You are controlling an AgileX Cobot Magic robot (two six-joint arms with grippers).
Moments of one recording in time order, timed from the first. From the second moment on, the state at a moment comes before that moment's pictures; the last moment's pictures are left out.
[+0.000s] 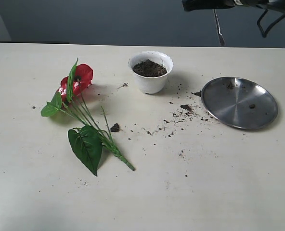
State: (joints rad) left arm 0.23 0.00 0.00 0.00 0.34 0.01; right arm 0.48 1.70 -1.30 -1.17 0.14 0.93
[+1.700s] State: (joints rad) left arm 0.23 0.00 0.00 0.00 0.34 0.01; right arm 0.20 1.87 -1.90 -0.15 0.94 0.15
